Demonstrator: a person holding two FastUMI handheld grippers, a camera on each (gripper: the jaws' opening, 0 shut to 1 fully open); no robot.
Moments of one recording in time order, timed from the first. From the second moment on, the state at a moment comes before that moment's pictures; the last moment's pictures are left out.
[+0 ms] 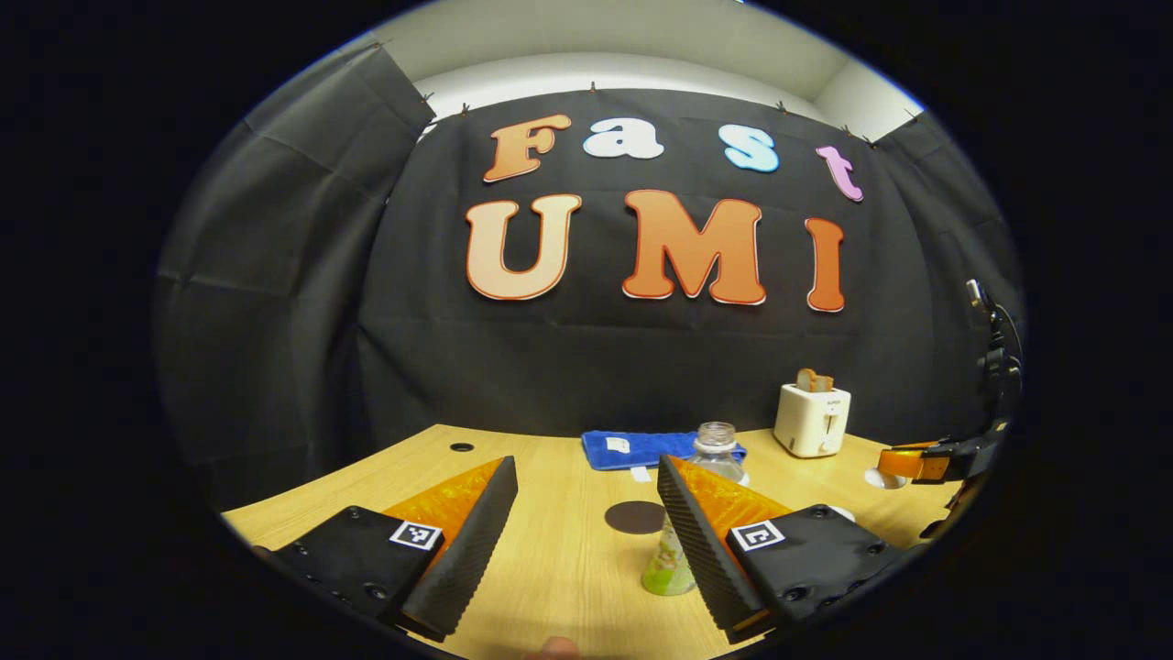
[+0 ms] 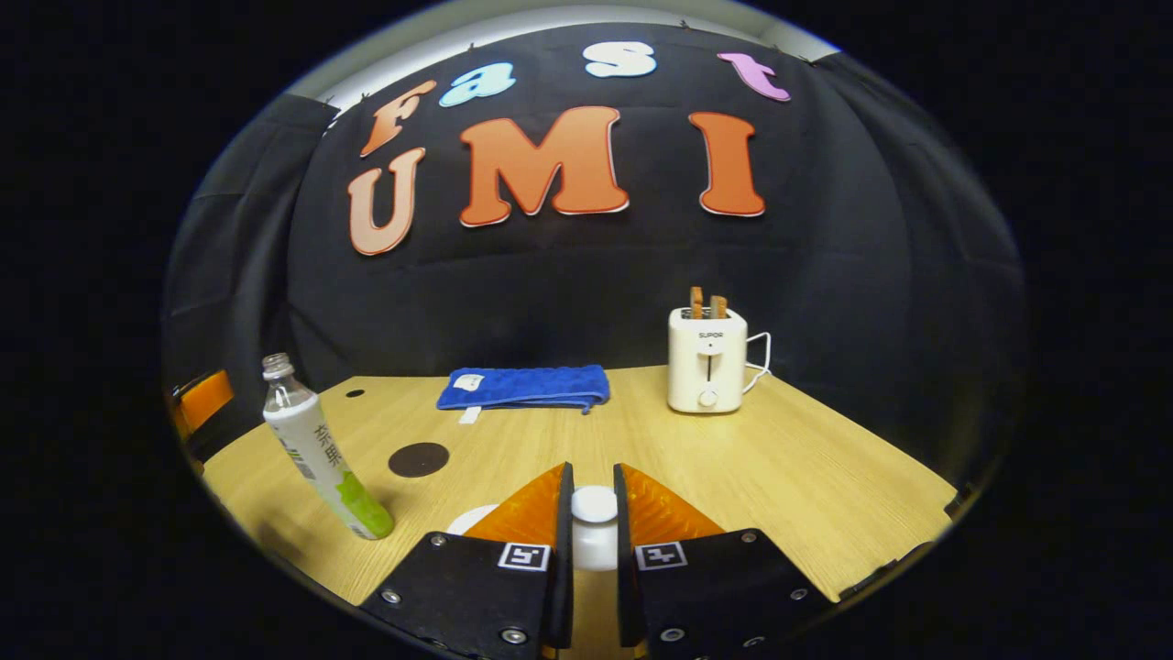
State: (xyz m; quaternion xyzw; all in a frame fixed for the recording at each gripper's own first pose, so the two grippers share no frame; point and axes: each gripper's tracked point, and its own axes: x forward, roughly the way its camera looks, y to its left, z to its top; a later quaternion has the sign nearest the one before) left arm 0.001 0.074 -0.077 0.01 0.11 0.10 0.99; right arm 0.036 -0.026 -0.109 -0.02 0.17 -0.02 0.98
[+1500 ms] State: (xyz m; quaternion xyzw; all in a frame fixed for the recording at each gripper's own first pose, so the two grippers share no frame) left arm 0.047 0.006 -0.208 0.01 0.22 0.04 0.97; right arm 0.029 -0.072 -0.113 0.02 0.18 -0.06 0.98
